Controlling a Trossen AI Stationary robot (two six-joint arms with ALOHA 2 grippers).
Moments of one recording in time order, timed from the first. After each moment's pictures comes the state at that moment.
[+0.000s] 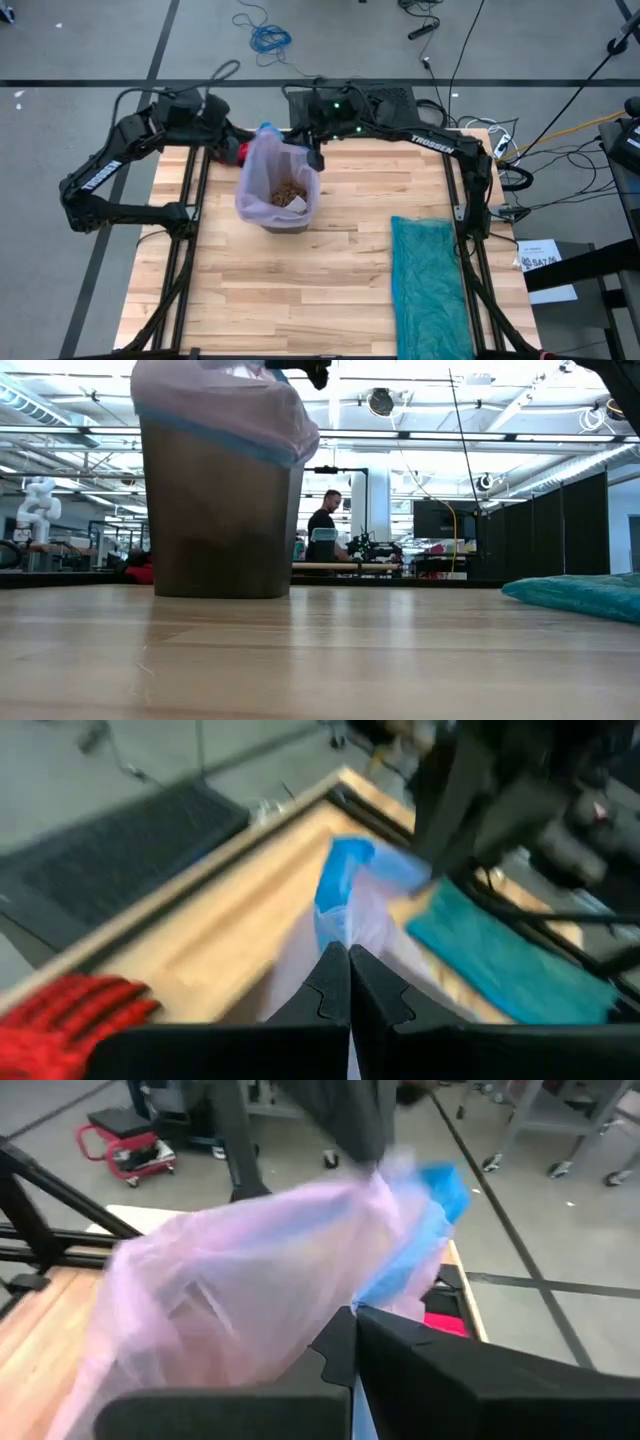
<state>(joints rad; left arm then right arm) 0.57 1.03 1.47 -0.93 0.20 -0.28 -0.31 1.94 2.12 -0.58 -0.30 -0.21</state>
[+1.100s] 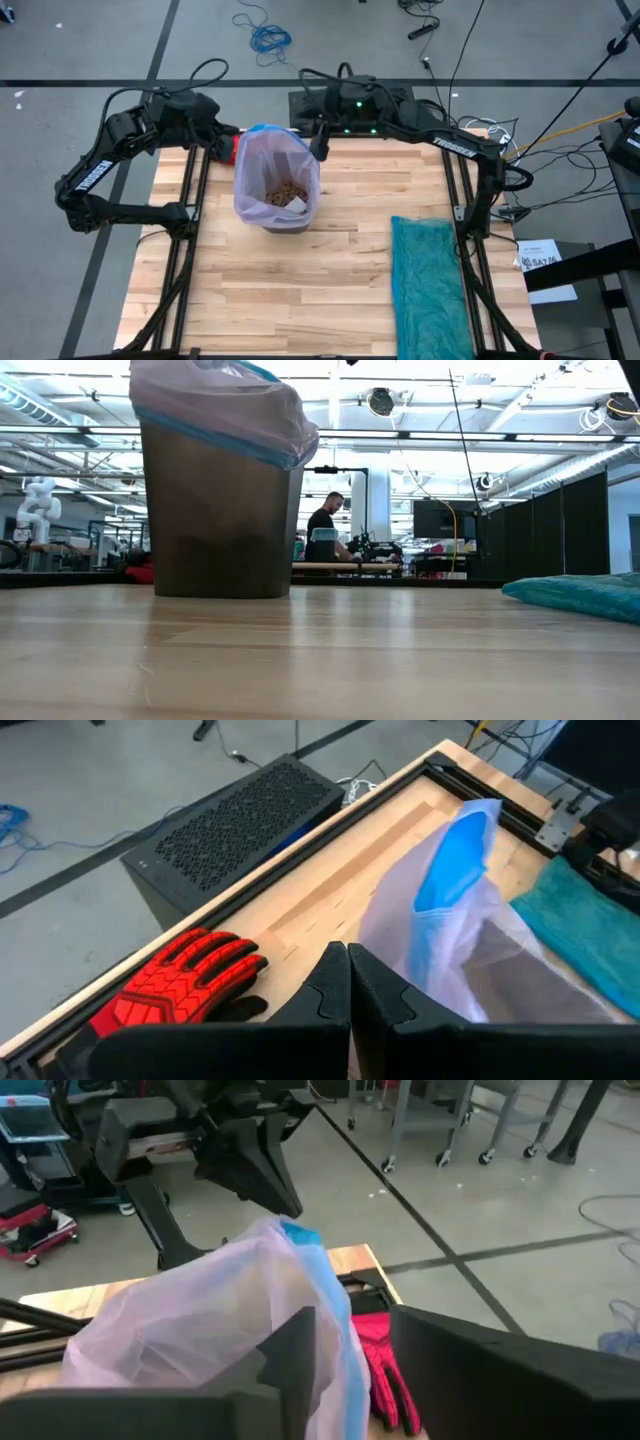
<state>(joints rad) 0.57 1.03 1.53 -1.13 -0.02 -0.23 -0.26 1.82 2.12 -0.61 0.00 0.00</state>
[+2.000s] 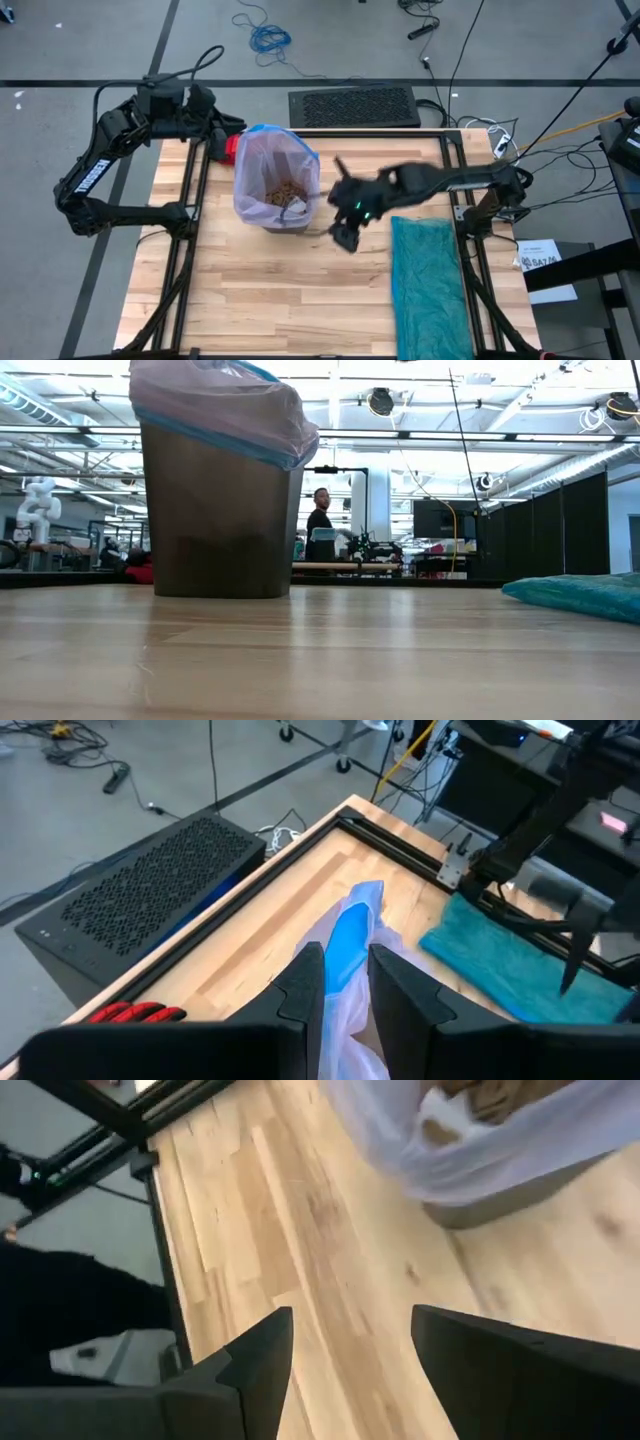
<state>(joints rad) 0.66 1.03 1.56 -0.99 0.25 -0.17 0.16 1.73 1.85 -1.03 -0.02 0.62</state>
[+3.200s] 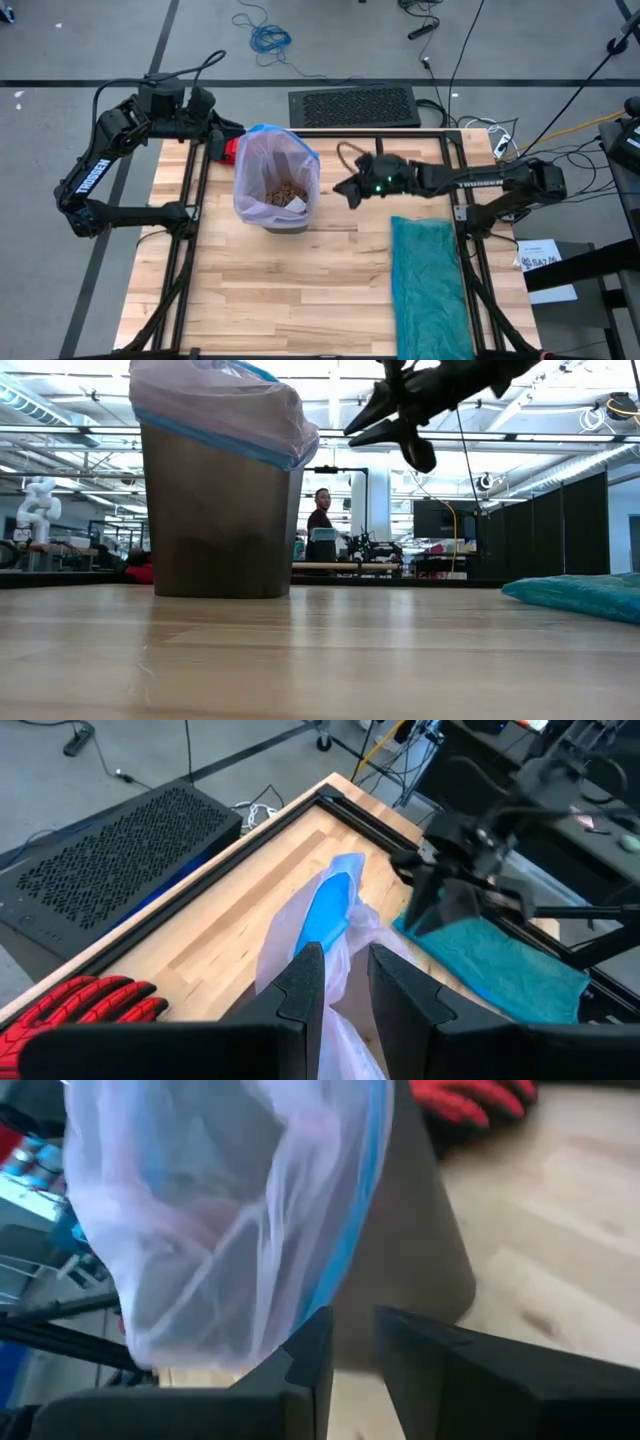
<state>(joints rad) 0.70 1.03 1.56 -1.04 0.36 -0.20 -0.16 1.37 0.94 0.01 -0.01 0.77</state>
